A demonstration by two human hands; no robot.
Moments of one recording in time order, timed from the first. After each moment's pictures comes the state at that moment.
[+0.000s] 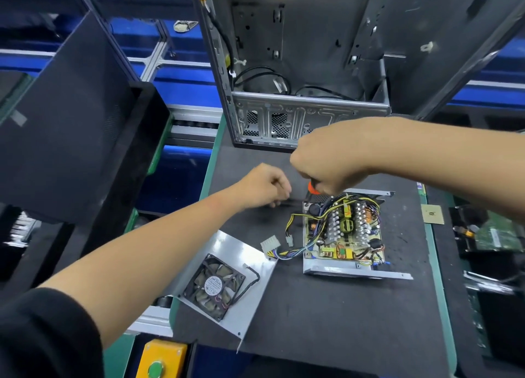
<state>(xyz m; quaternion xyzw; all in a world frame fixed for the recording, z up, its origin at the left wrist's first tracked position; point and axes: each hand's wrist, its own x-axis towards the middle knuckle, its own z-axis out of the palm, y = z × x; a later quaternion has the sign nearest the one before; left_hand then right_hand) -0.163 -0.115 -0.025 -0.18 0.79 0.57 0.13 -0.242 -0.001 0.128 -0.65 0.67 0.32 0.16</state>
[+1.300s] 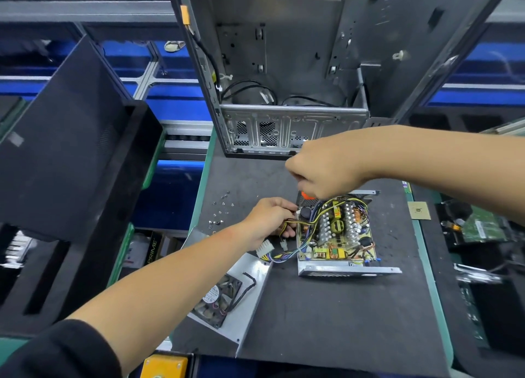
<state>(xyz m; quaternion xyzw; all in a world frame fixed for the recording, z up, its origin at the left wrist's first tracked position) -0.145 -0.061 -0.044 -0.34 0.61 0.70 0.16 -0.247 0.022 0.118 -0.61 0.73 0.20 0.21</state>
